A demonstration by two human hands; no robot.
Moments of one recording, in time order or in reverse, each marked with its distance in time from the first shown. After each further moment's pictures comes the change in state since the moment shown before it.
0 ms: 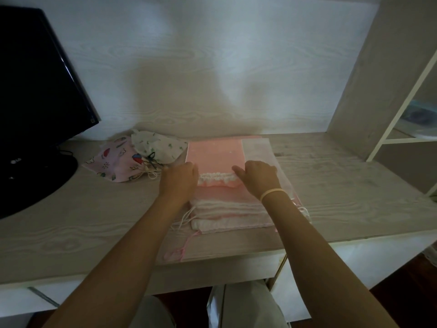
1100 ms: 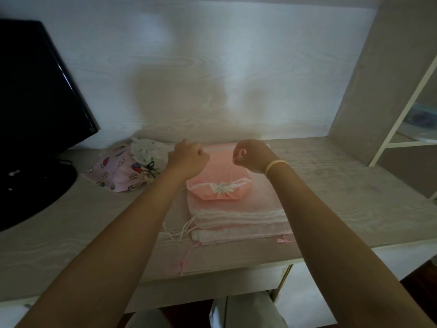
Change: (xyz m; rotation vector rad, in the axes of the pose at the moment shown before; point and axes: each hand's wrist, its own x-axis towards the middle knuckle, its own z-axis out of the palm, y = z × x) left_hand 0.065 0.017 -0.036 -0.332 -0.227 -0.167; right_hand 0.052 -0.004 -0.052 0.381 -0.107 -0.172
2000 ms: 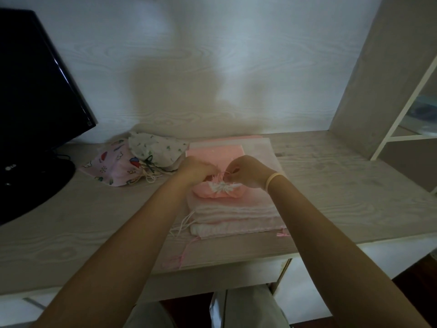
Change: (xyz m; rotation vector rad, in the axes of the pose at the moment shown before) left_hand -0.028 0.003 0.023 -0.578 -0.196 -0.184; right_hand -0.026 0.001 0.033 0.095 -0.220 0.006
